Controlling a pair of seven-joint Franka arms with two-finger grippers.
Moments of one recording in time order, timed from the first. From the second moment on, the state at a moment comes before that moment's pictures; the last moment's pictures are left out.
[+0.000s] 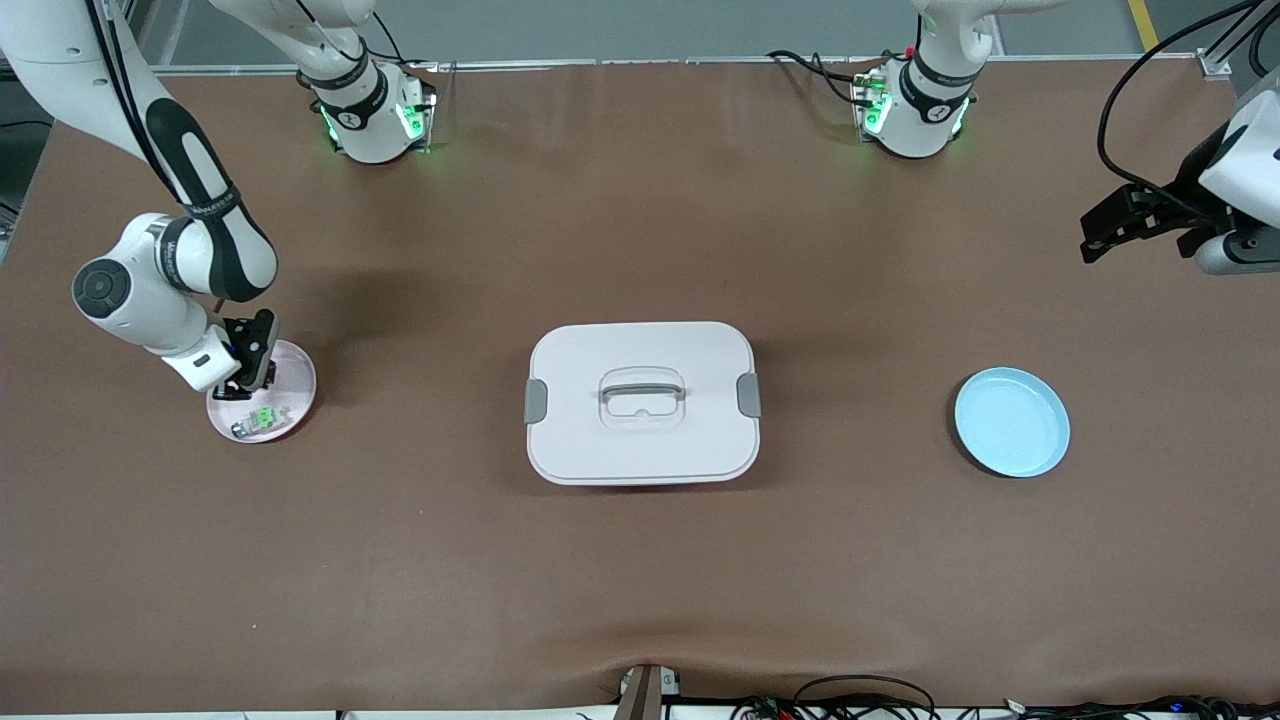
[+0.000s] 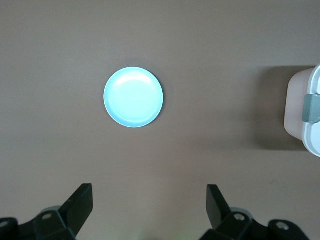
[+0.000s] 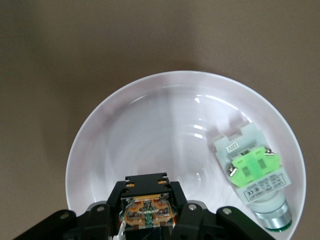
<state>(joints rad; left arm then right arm) 0.04 -0.01 -0.15 -1.53 0.05 1.51 -0.12 -0.15 0.37 -0.08 -2.29 -0.04 2.65 -1.65</state>
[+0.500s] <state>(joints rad) 0.04 -0.01 -0.15 -1.53 0.05 1.51 -0.12 -0.15 0.37 -0.08 -2.29 -0.04 2.66 -1.65</state>
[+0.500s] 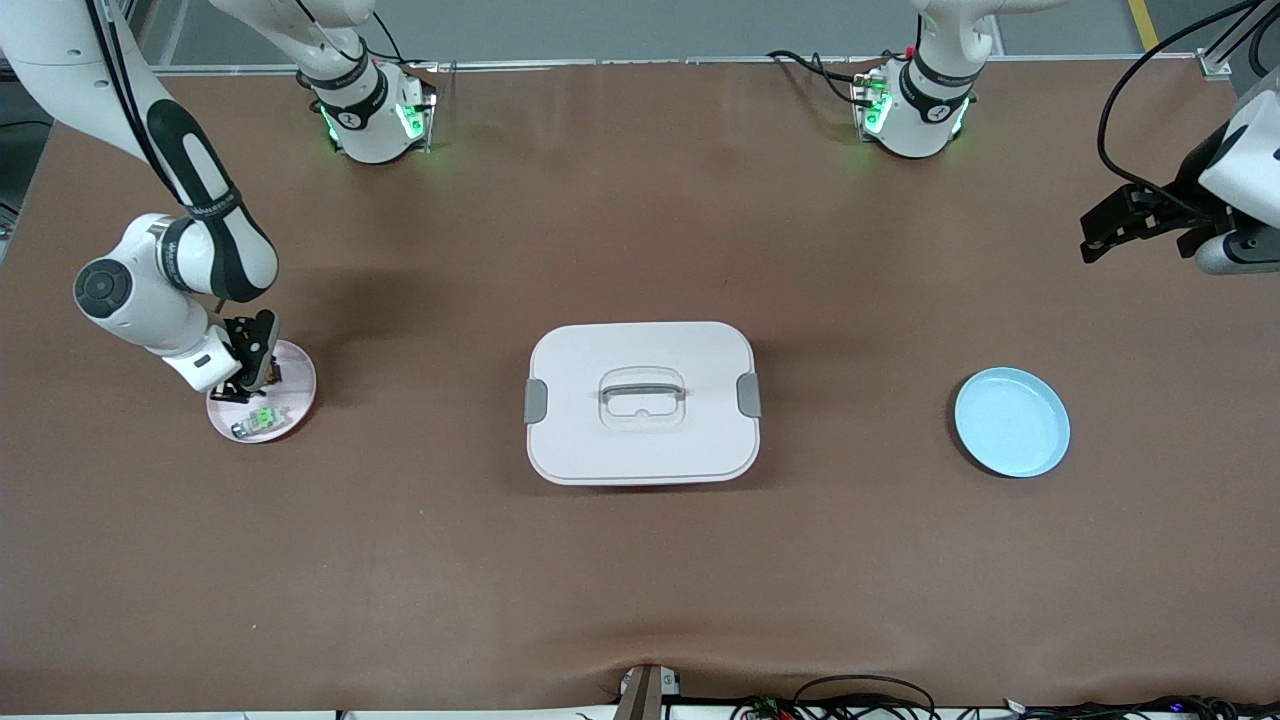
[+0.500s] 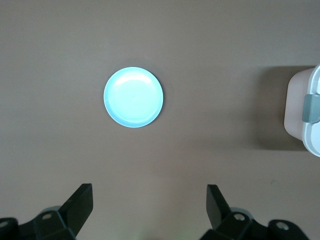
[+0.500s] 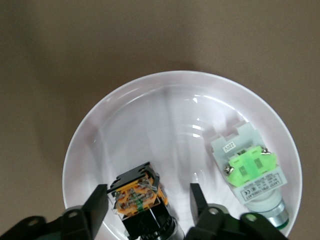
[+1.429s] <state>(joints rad) 0.04 -0.01 -0.15 -1.53 0.05 1.51 -0.12 -0.15 0.26 -0.08 -2.28 -0.04 2.49 -0.99</state>
